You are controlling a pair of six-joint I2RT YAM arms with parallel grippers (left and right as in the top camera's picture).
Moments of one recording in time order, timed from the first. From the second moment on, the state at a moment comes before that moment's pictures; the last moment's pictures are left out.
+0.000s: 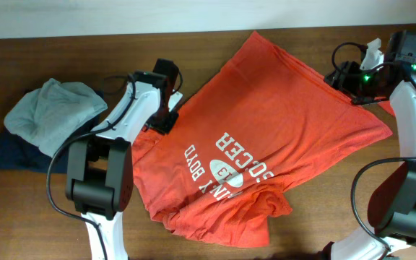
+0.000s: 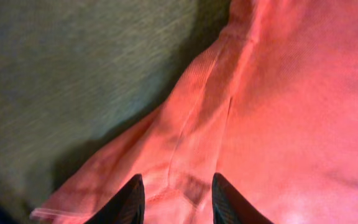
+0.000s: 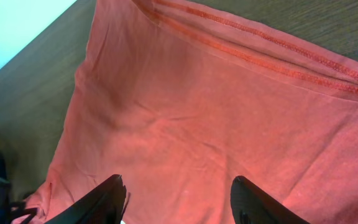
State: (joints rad) left arm -0.29 2.13 1.63 -1.02 -0.17 0.21; right arm -0.30 1.84 1.60 -0.86 -0.47 0.20
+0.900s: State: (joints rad) left arm -0.28 2.12 1.67 -0.95 -0.28 0.23; right arm -0.30 1.84 1.60 -0.87 -0.47 0.20
